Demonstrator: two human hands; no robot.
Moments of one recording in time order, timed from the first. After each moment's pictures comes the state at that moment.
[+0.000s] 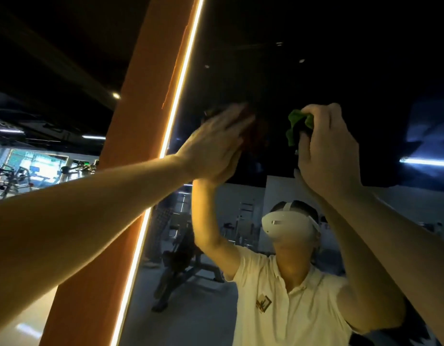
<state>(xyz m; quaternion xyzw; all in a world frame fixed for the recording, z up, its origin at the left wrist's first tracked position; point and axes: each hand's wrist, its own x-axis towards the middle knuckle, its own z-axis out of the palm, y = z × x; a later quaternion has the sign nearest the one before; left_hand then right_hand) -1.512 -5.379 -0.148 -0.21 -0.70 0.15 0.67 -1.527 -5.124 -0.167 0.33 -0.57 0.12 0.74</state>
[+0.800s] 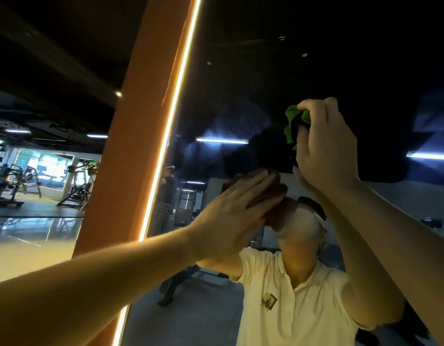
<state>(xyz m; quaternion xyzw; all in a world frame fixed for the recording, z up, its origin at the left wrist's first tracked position) -1.514 -5.328 -0.287 -0.27 -0.73 0.18 0.60 -1.525 -5.124 -0.172 0.32 -0.57 0.12 0.74</state>
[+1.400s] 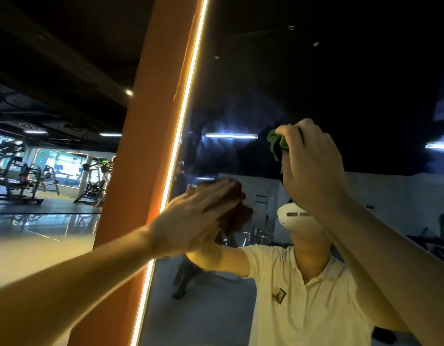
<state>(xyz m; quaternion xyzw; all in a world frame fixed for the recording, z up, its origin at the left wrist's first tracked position) -1.488 -5.419 -0.319 -0.24 -0.74 0.23 0.59 -1.529 -5.160 -0.214 0.34 -0.58 0.03 0.74</state>
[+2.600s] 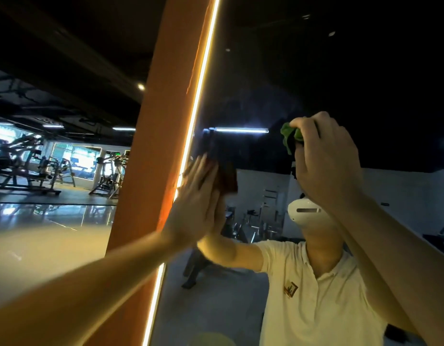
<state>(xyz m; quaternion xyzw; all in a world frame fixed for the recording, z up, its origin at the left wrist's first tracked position) -1.500 -5.413 -0.327 -0.14 -0.73 -0.05 0.67 -1.527 -5.159 -0.215 0.35 -0.58 0.05 0.73</state>
